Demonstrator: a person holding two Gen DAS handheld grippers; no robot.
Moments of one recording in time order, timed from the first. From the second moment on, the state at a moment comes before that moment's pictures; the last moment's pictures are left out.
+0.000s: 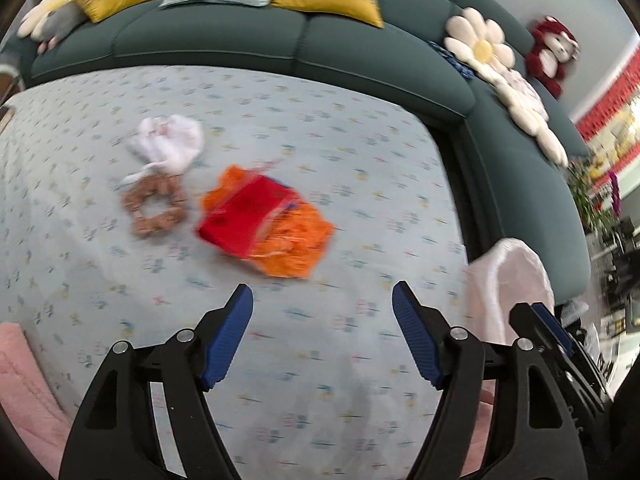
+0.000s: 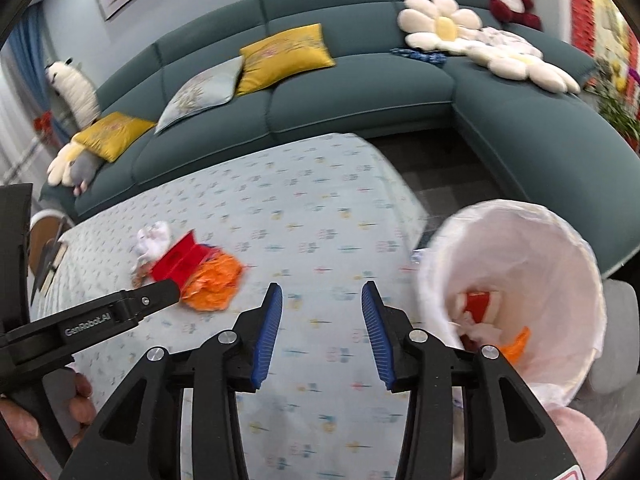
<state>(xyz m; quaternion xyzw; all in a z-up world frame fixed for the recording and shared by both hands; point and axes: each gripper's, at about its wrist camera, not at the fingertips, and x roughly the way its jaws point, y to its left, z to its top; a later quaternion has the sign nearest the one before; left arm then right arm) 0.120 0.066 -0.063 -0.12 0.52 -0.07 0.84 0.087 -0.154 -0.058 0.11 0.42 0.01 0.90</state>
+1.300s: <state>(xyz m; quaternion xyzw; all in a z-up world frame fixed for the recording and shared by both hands) 0.170 0.253 -0.131 -0.24 0.54 0.03 0.81 0.211 0.047 -0.122 0.08 0.50 0.10 0.86</state>
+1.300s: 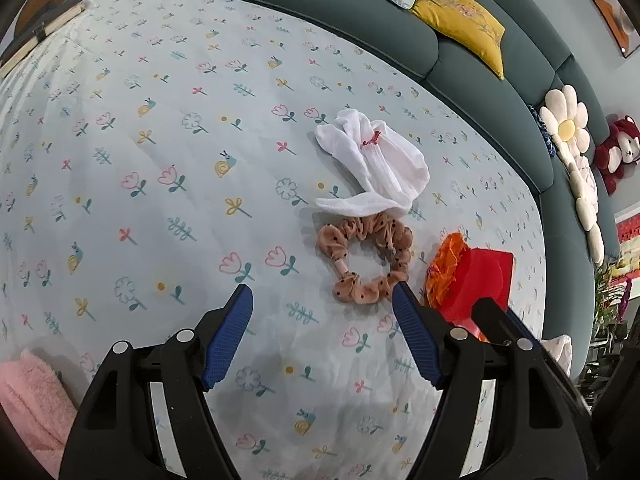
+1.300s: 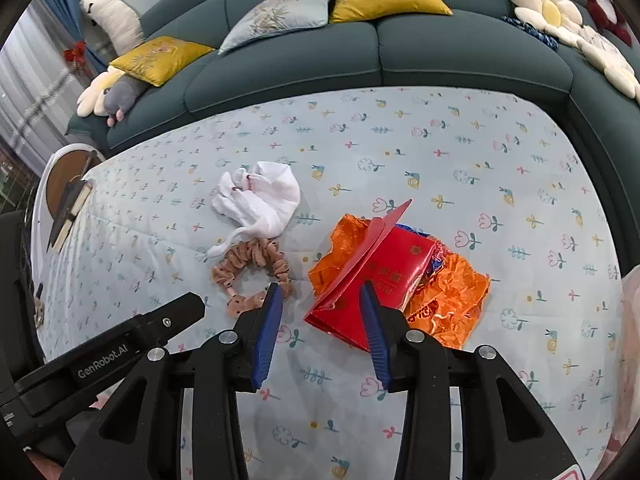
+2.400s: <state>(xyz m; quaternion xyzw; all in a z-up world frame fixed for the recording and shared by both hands) 0.185 0.201 -0.154 -0.18 0.57 0.01 0.80 0.187 0.006 -0.109 0.11 0.49 0.09 0.86</state>
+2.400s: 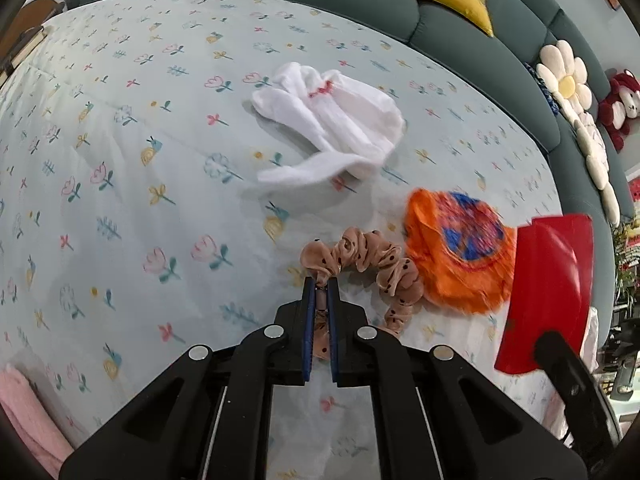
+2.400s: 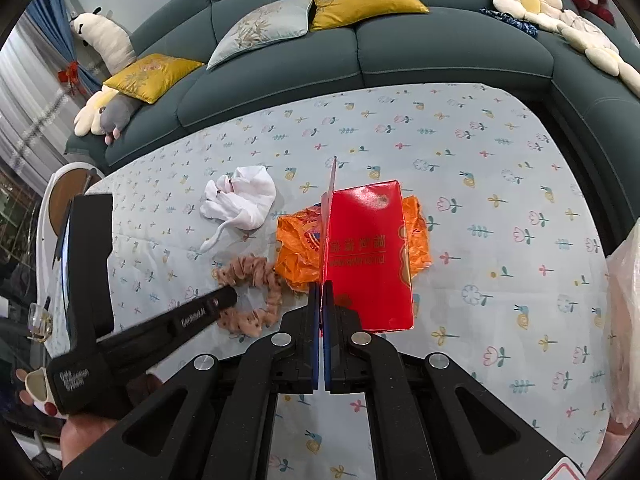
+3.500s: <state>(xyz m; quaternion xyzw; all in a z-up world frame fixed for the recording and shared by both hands) 0.120 -0.005 -0.040 -0.07 0.51 -0.13 0.85 0.104 -0.180 -0.066 0.21 0.40 0.01 0.89</state>
